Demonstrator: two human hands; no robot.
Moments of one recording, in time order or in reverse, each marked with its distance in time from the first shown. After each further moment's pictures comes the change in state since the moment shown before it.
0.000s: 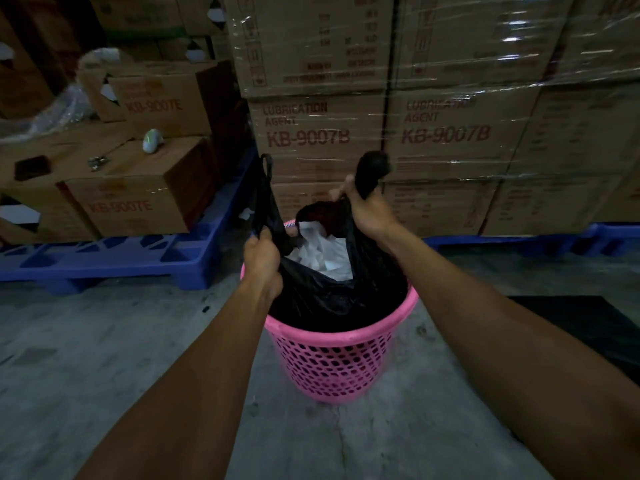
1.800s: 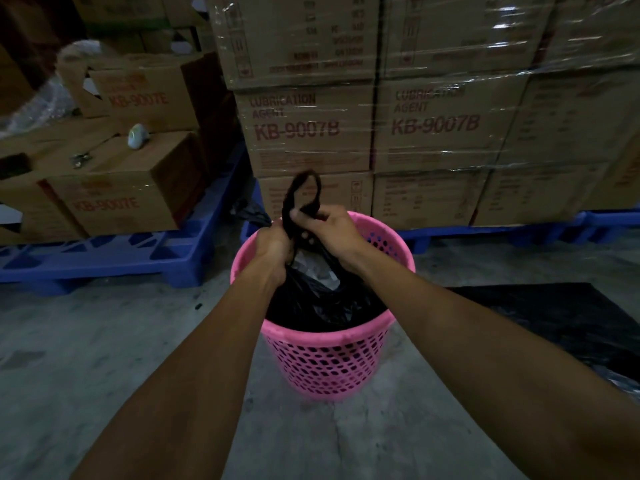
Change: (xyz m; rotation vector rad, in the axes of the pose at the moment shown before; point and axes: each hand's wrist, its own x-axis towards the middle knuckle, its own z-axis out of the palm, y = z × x) left_hand -0.027 0.016 0.024 0.197 -0.111 -0.124; right_hand -0.030 0.014 0.040 0.241 -0.254 -0.016
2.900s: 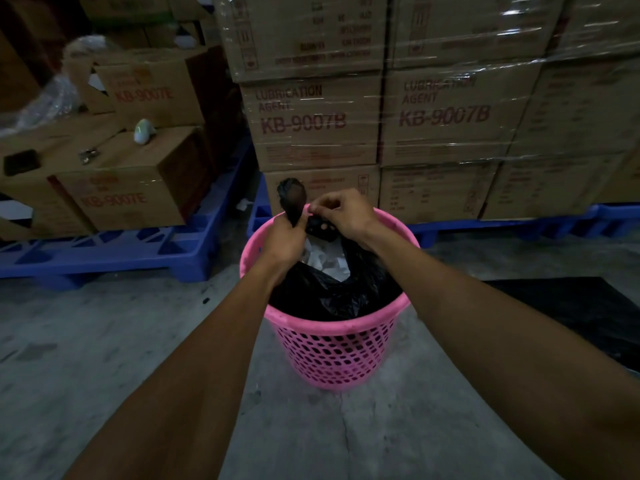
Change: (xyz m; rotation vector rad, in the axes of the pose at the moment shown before) left_hand 0.013 -0.014 -0.010 0.488 -0.121 0.333; right_hand 0.023 0.005 -0.018 -0.359 0.119 -0.004
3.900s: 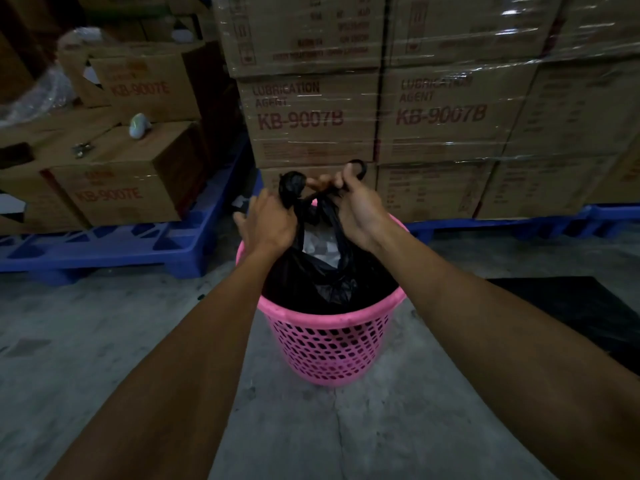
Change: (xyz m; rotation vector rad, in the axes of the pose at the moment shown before) left_hand -0.005 0.028 -0.013 0.639 0.276 0.147; right_hand -0.010 -0.012 -0.012 1.124 -0.075 0.157
